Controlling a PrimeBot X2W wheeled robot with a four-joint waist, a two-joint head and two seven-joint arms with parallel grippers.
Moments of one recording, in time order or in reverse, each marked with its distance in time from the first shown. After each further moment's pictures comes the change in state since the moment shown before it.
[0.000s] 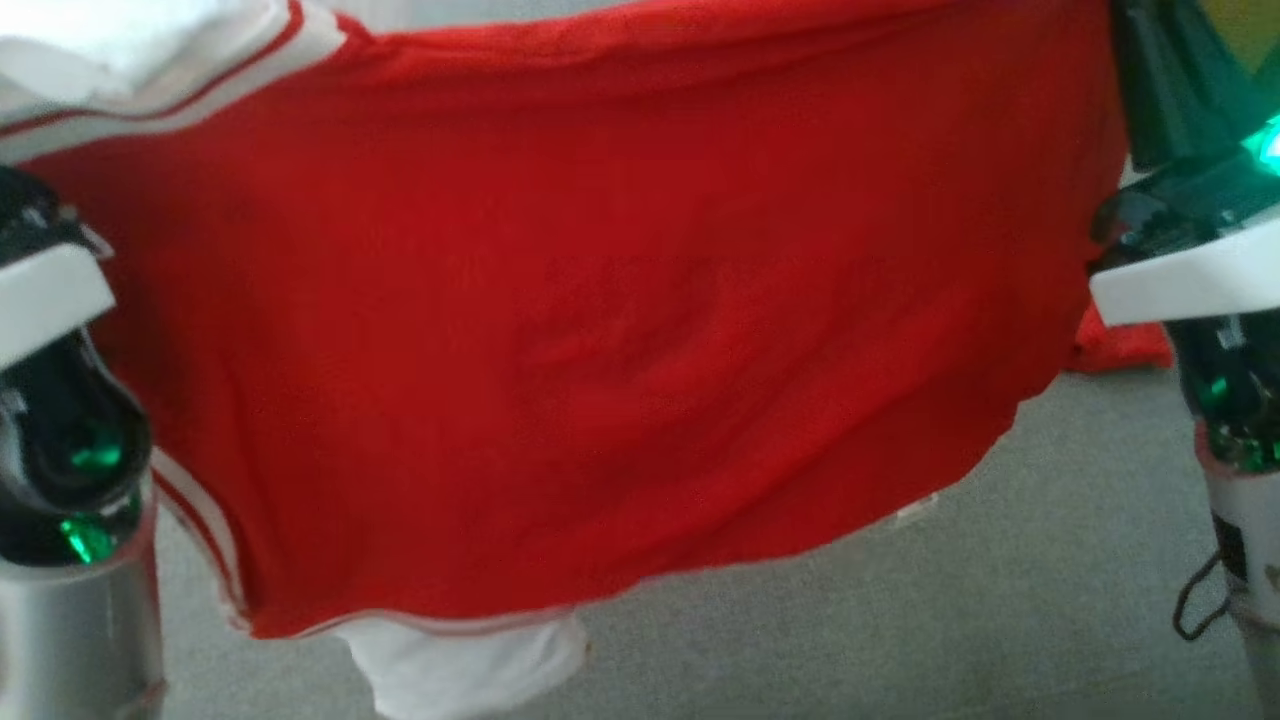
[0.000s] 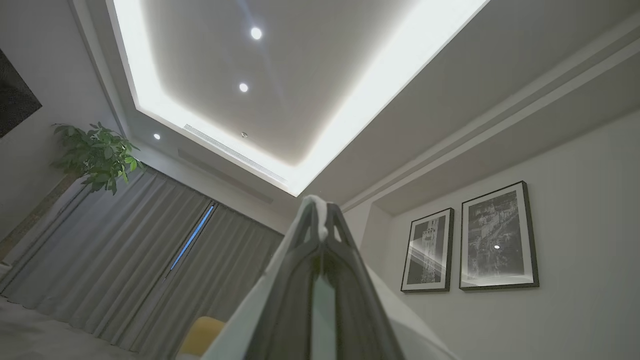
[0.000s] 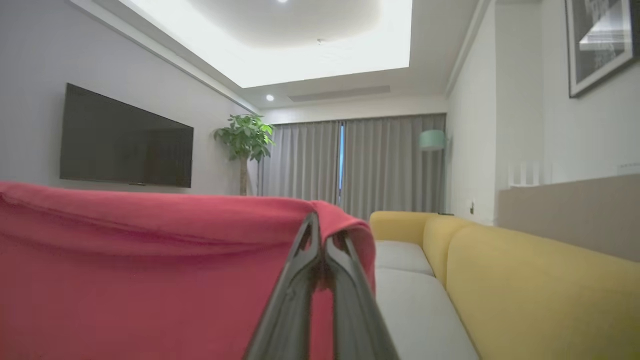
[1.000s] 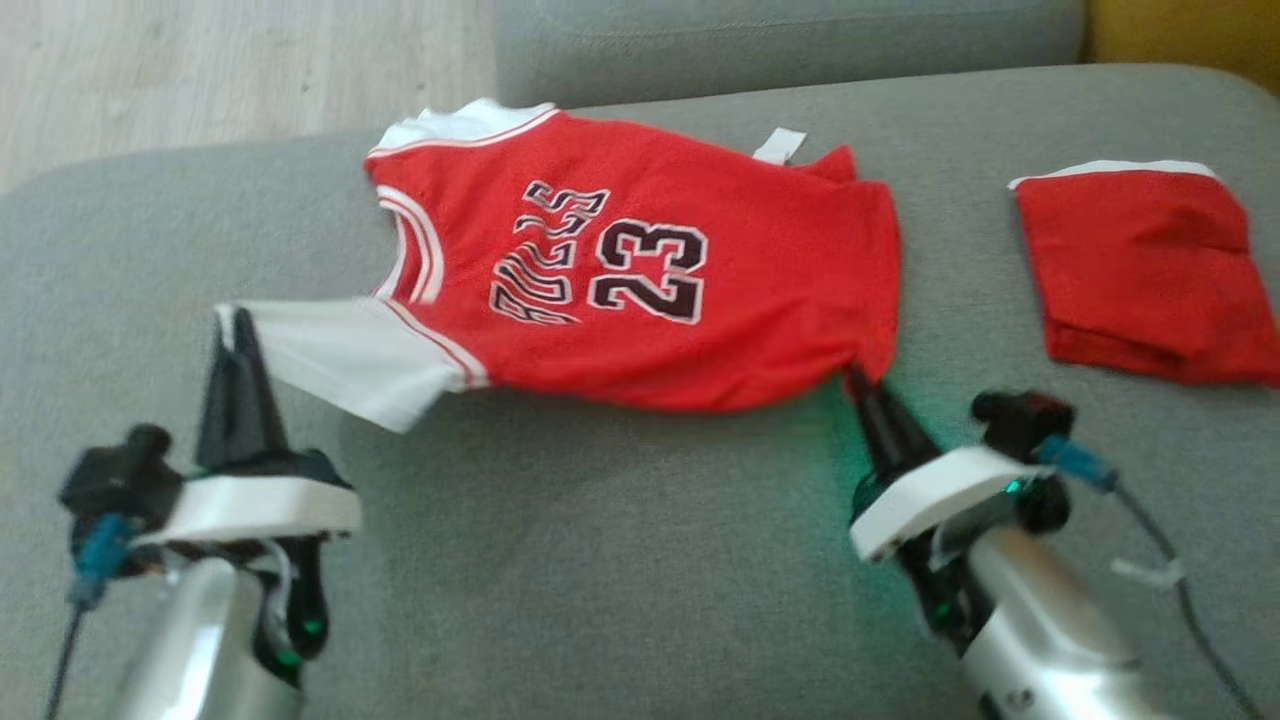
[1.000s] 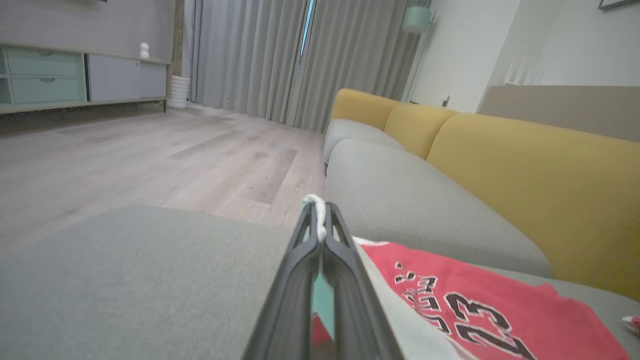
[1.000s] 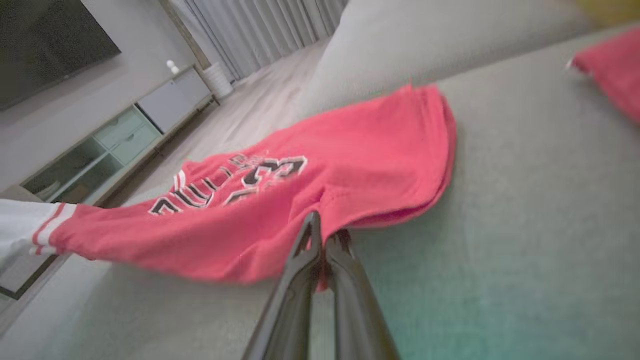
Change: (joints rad) left arm 0.251 -0.037 -0.167 0.714 0.166 -0.092 -0.119; right arm 0.128 0.251 0.241 0.893 0.098 0.000 -0.340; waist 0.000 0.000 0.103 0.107
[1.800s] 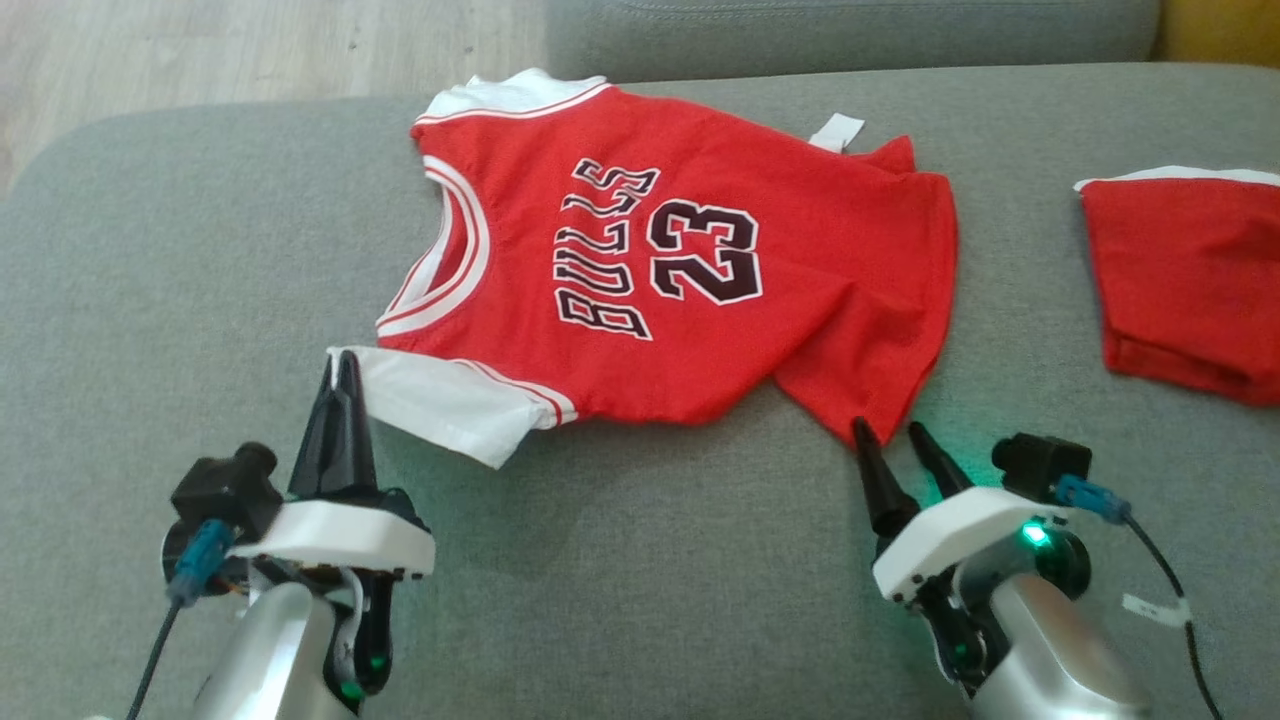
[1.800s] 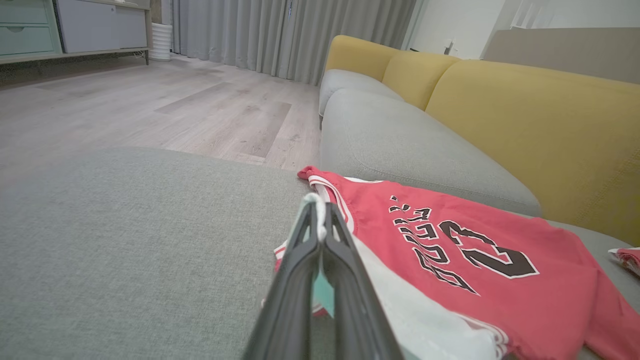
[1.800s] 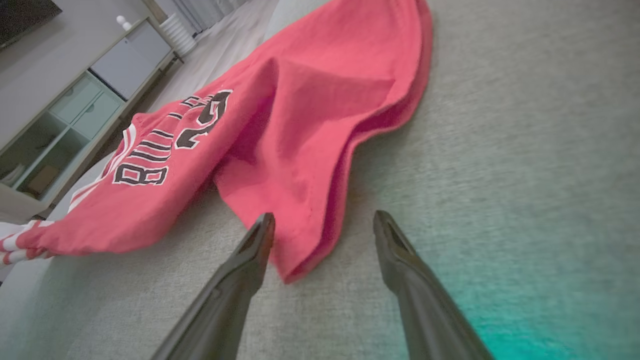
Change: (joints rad) left arm 0.003 -0.039 -0.085 0.076 0.024 -0.035 0.032; right arm 0.089 0.030 -0.175 -0.009 -0.071 0.000 0.110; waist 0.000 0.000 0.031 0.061
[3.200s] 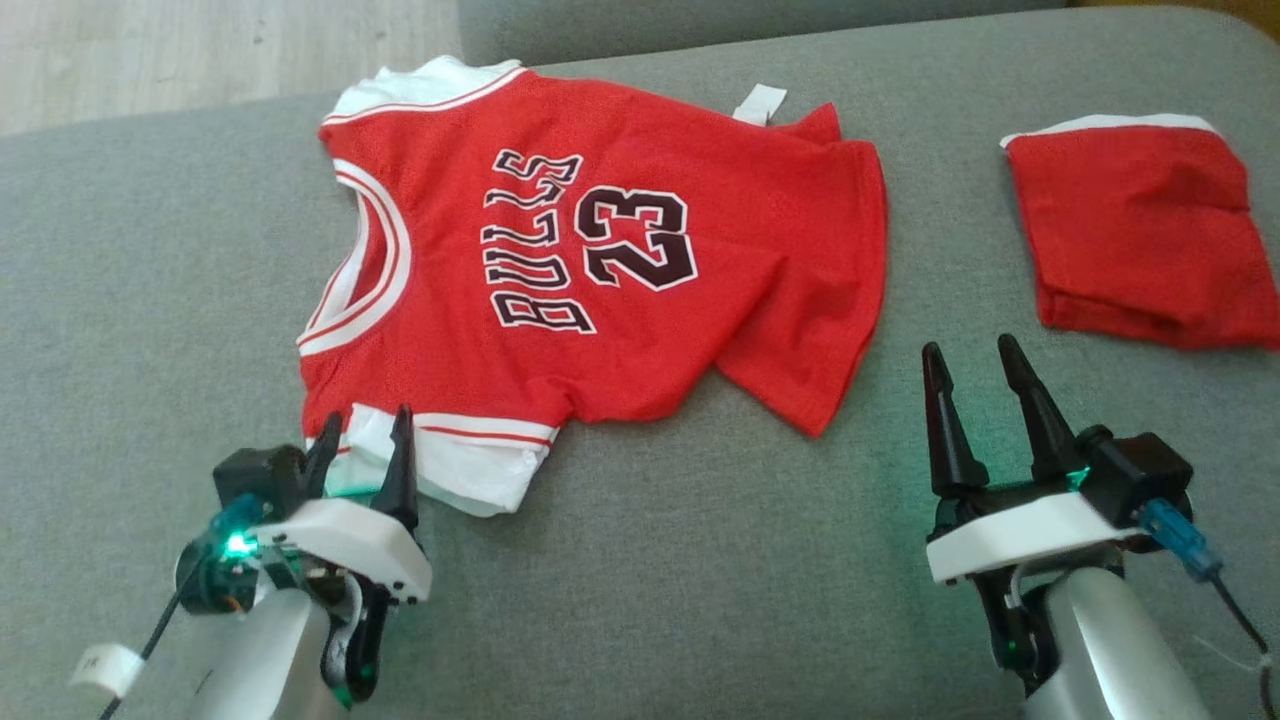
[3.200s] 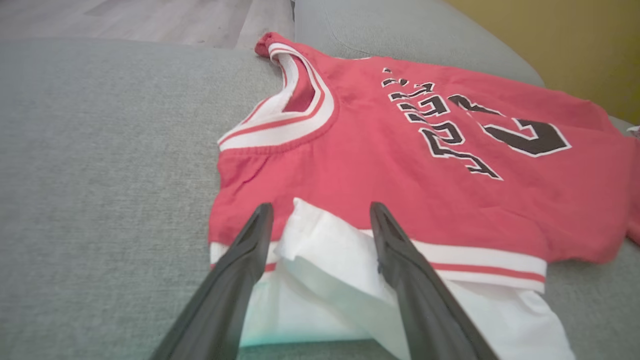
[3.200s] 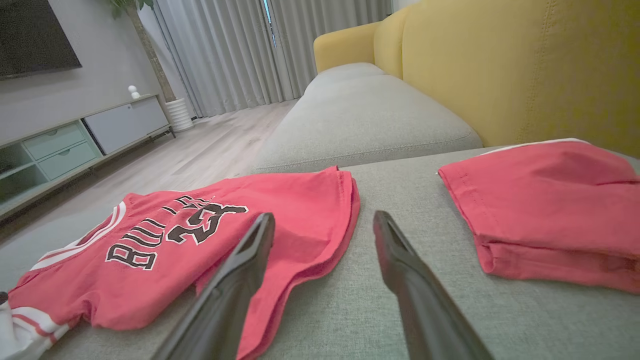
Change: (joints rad) left arm -0.058 0.000 -0.019 0.222 0.018 -0.062 0.135; right arm 0.140 0.001 -0.145 -0.395 -0.328 0.000 -0.143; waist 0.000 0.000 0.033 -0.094
